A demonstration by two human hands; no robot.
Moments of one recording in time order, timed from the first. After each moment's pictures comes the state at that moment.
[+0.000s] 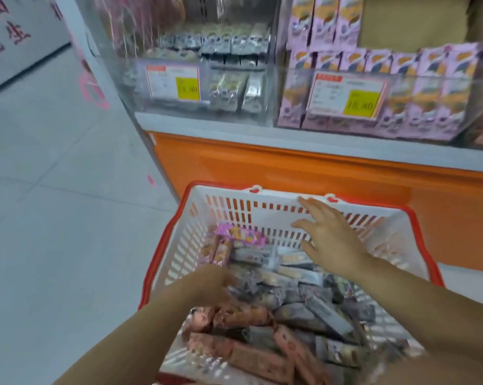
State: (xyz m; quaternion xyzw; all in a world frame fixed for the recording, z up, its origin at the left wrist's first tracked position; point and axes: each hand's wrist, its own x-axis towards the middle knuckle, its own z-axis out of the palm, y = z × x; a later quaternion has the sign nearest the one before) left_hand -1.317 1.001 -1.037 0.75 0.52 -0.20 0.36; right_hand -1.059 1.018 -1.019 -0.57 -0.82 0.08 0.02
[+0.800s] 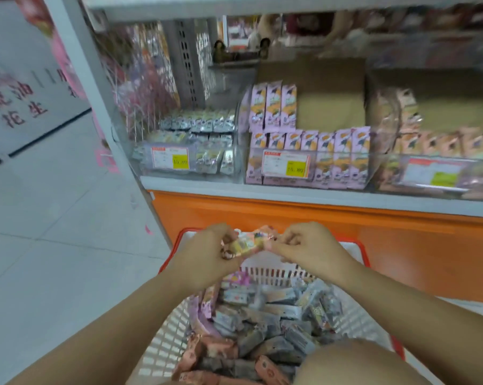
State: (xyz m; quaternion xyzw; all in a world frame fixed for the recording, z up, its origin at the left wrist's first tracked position) left_hand -1.279 1.004 -0.888 0.80 0.53 0.15 0.24; right_hand -1.071 0.977 -0.876 -0.63 -0.65 0.35 0.24
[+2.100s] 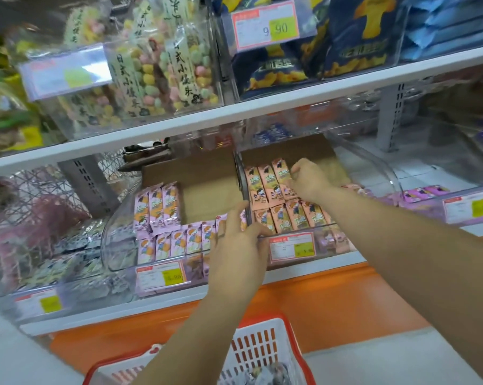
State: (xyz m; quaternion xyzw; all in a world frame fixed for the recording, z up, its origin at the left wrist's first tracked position) left_hand -1.016 1.048 -0.804 0.84 0.47 0.25 0.07; right_hand -0.818 1.108 -0.776 -0.77 -0.49 0.13 0.38
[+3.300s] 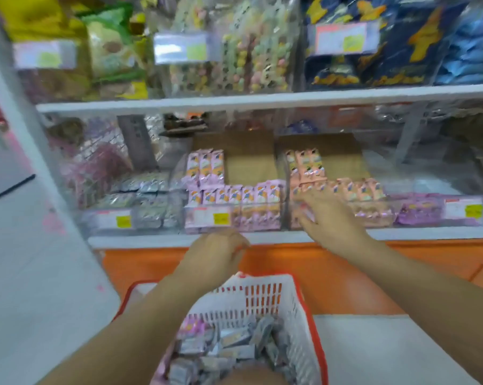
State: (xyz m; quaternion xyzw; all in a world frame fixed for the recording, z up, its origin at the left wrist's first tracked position) left_hand -1.154 0.996 -0.803 0.90 0.42 0.10 0.08; right_hand -0.912 0.974 -0.798 -0.67 -0.70 -0.06 0.24
